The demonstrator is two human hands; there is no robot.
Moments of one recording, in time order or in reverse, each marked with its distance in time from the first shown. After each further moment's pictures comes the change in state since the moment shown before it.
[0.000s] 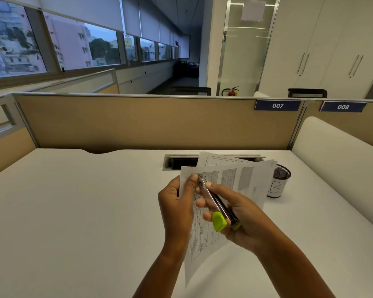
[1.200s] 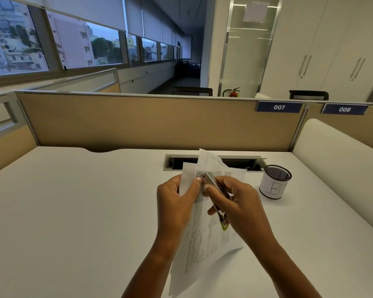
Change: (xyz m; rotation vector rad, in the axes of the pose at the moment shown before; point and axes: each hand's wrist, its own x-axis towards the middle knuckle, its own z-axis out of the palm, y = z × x) left_hand 0.006 0.011 -0.010 0.186 -0.095 -0.047; right_hand 0.005 0.006 -0.002 -0.965 0.325 -0.638
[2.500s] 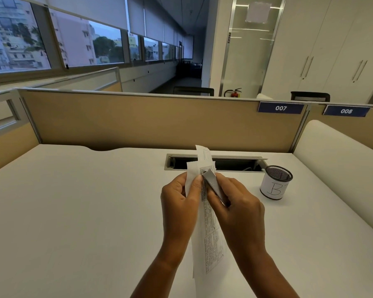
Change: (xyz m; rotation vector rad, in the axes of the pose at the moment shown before) left_hand -0.007 0.001 0.004 -0.082 0.066 0.097; right_hand -0.015 -0.010 0.018 -0.439 0.342 -0.330
